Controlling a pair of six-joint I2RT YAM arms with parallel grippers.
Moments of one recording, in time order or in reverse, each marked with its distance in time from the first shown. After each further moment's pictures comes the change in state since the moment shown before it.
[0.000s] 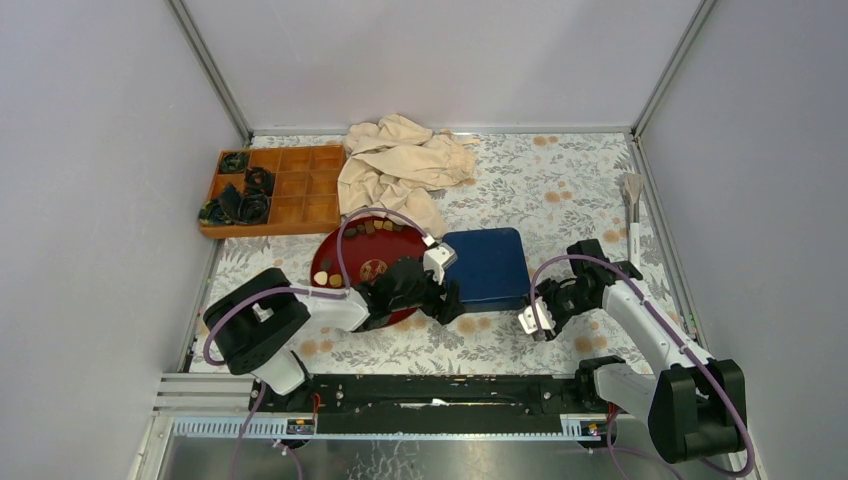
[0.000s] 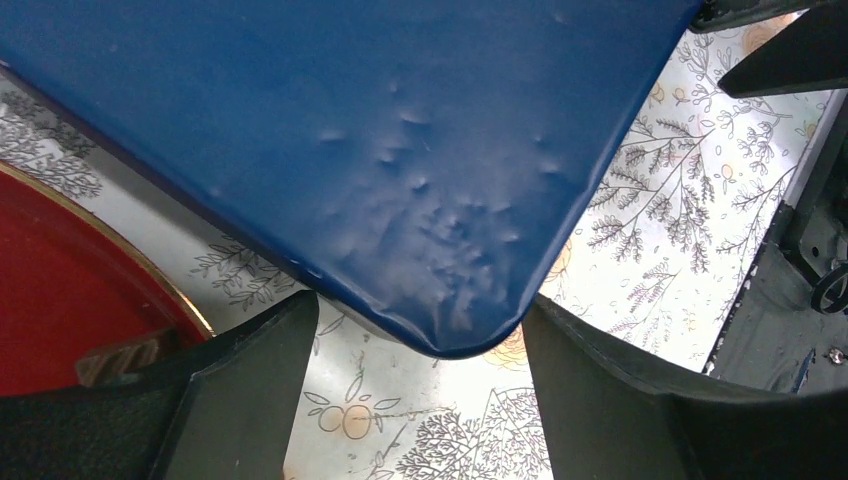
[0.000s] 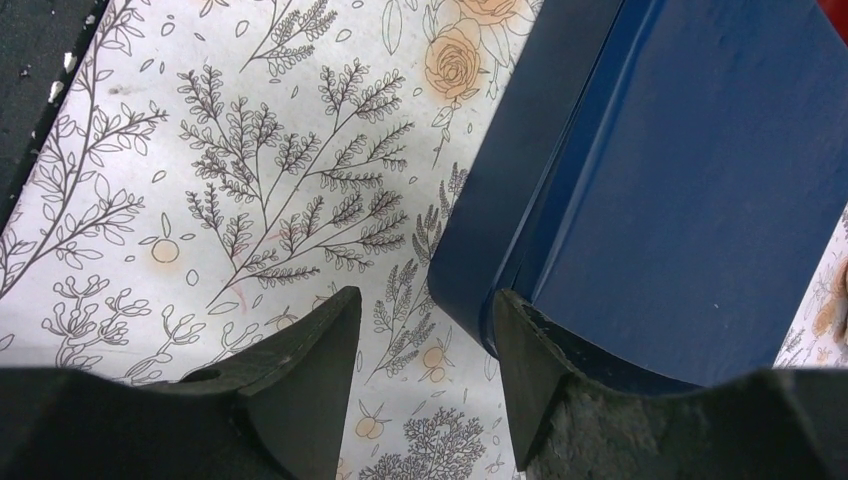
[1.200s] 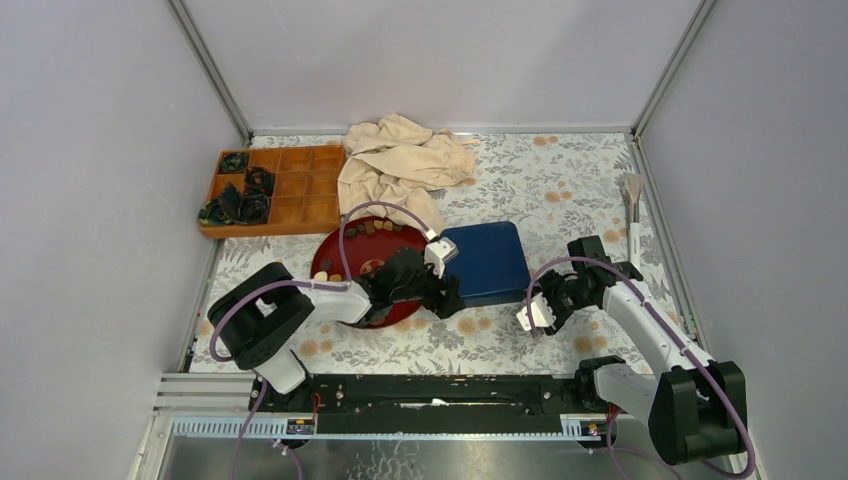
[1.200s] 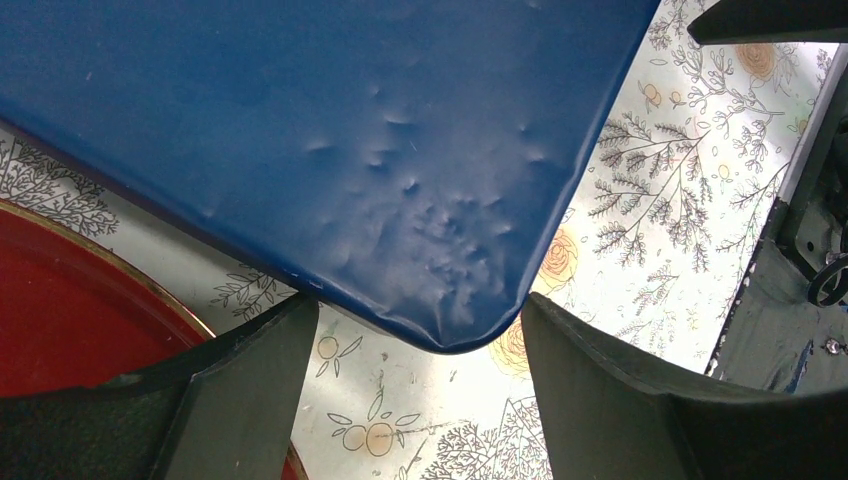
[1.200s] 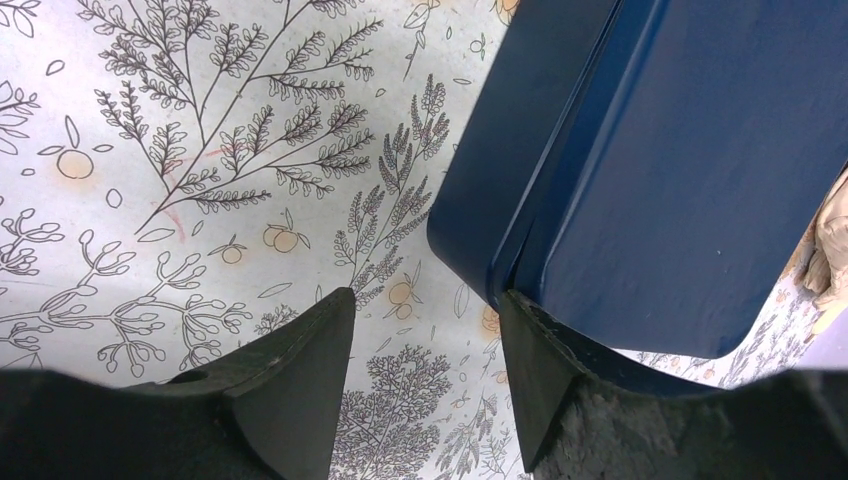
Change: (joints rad) left arm 0.056 0.031 0.042 -0.014 0.109 0.039; right arm 0.002 -0.008 -0.001 0.093 0.139 -0.003
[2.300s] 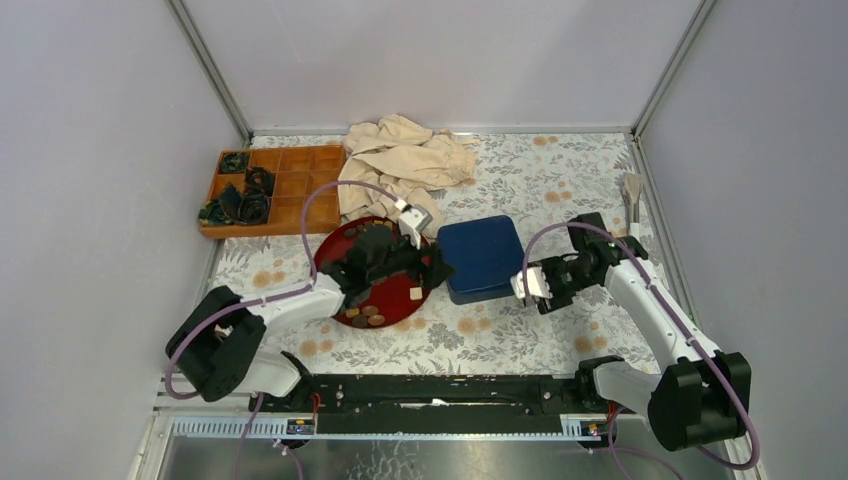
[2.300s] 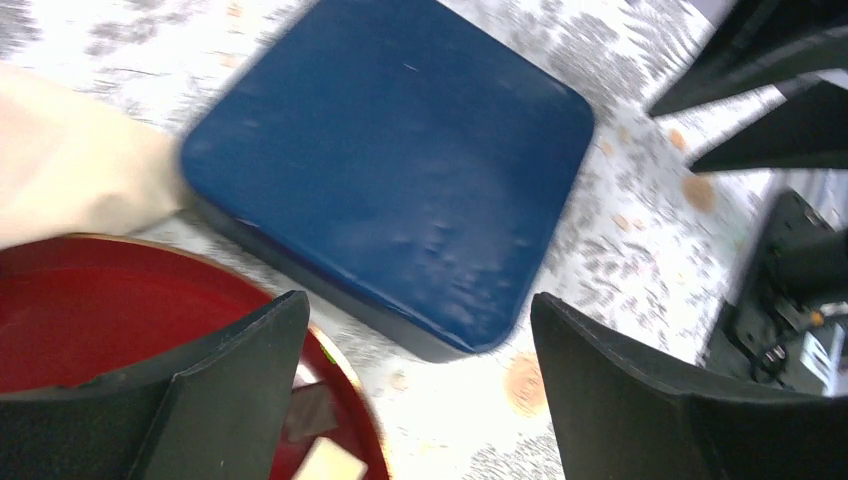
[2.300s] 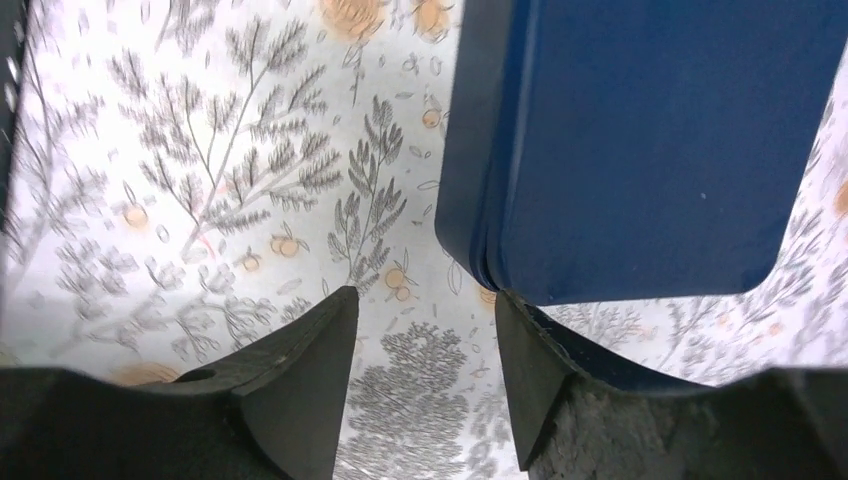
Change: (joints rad) left arm 0.121 -0.231 0.028 -0.079 0.020 0.012; right arm 0.023 0.072 0.213 -0.173 -0.007 0.204
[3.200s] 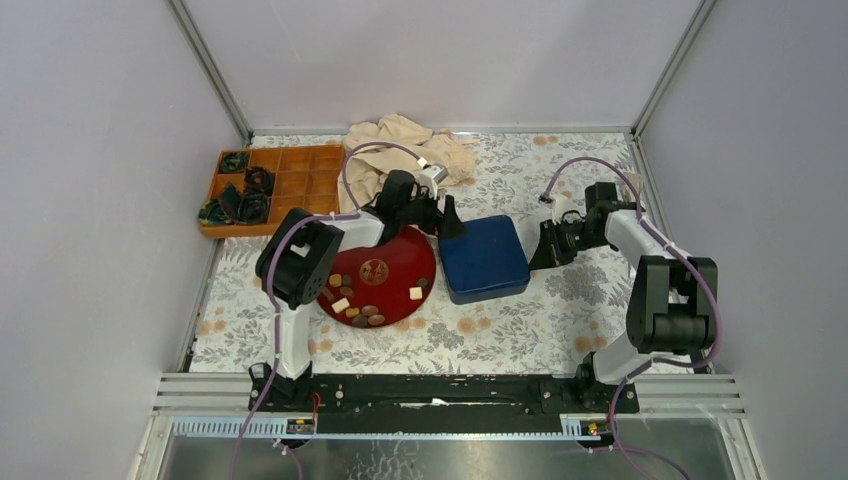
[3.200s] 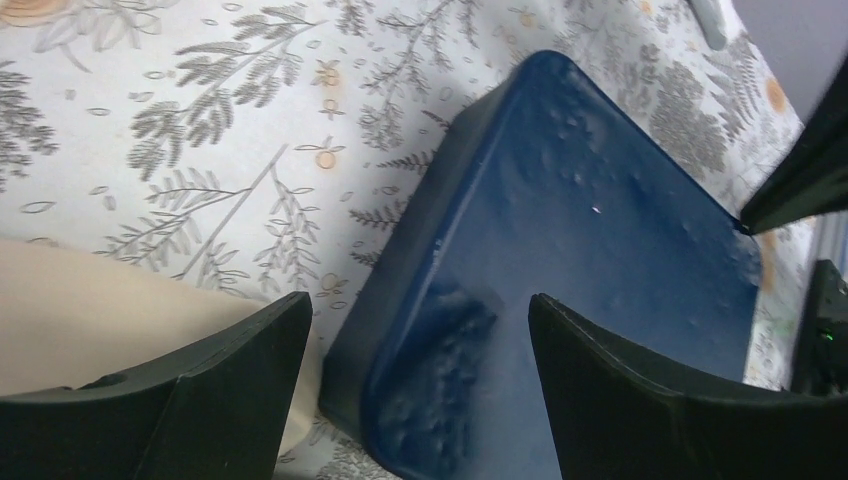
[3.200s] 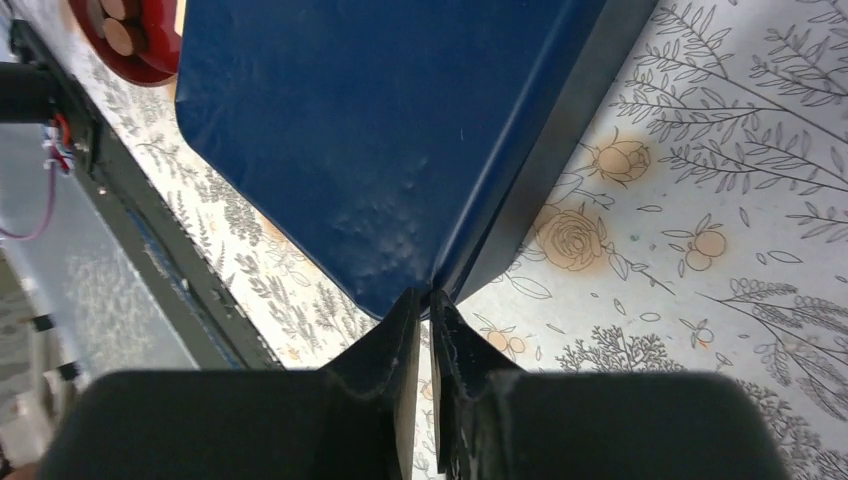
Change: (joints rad) left arm 0.244 0.637 0.555 -0.066 0.282 -0.014; right arm -0.233 0.423 0.169 0.260 -0.198 1.369
